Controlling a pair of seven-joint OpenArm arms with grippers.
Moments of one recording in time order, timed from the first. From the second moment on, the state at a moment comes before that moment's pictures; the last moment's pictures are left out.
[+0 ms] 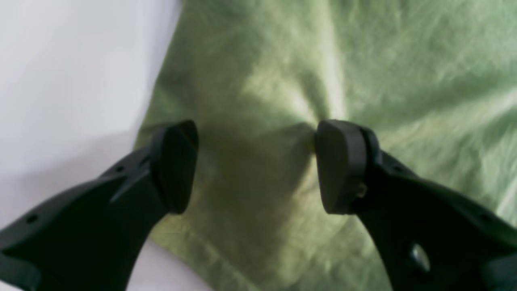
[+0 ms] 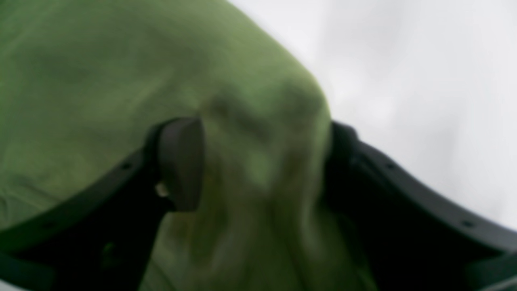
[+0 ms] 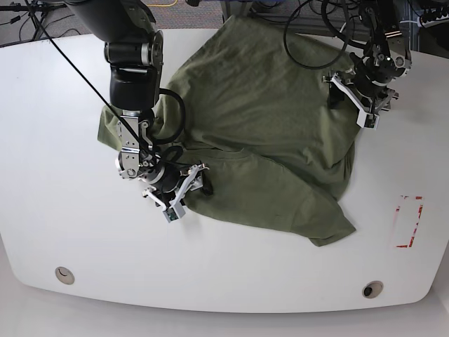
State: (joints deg) left arm 19.3 -7.8 -20.1 100.4 -13.8 -26.9 45.7; right arm 23.3 0.6 9.1 49.0 -1.9 37.5 -23.8
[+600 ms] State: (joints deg) left arm 18.7 -7.8 -19.9 100.5 -13.8 -26.9 45.7; right arm 22.7 2.4 10.6 48.6 -1.1 37.6 -22.7
